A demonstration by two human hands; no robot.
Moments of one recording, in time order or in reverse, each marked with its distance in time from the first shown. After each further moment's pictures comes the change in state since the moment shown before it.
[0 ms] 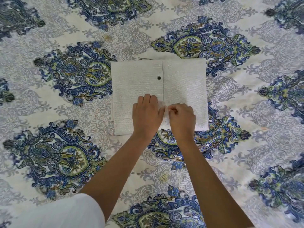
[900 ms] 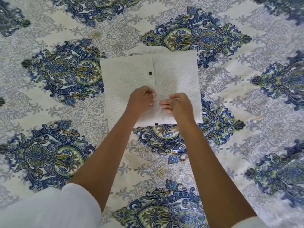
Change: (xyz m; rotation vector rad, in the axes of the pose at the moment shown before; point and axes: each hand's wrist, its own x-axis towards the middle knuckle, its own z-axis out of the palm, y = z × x) left_hand 0.034 -0.003 -0.013 -0.930 -0.418 -0.421; right_hand 0.012 -0.008 -0.027 0.863 -0.226 0.459
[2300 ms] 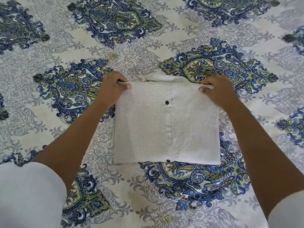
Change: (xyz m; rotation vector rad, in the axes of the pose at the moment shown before) left_hand 0.107 0.002 -0.132 0.317 0.269 0.217; right_hand 0.144 -0.102 -0.036 -1.096 0.035 -0.576
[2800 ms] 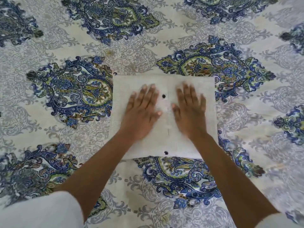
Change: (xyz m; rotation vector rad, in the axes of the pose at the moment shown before) left_hand -0.075 0.012 0.083 0.797 -0.098 0.407; right_hand -0.064 -0.028 0.082 -0.377 0.065 -0.179
